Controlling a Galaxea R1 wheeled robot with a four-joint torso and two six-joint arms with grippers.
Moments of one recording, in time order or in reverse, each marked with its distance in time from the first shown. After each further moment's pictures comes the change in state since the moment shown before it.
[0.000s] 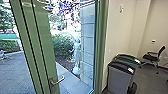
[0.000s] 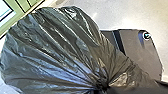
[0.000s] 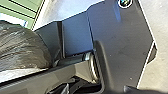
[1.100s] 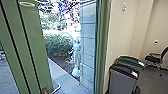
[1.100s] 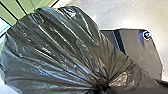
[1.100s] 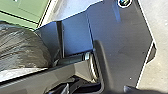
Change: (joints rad) left arm 0.002 0.000 0.000 0.000 0.000 0.000; right arm -0.002 0.000 -0.002 0.000 0.000 0.000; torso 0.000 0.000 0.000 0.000
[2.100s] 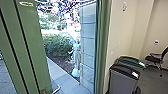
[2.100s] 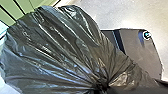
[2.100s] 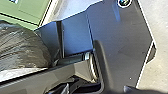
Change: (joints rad) left arm 0.000 0.000 0.000 0.000 0.000 0.000; right arm 0.000 0.000 -0.001 0.000 0.000 0.000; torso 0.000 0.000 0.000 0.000
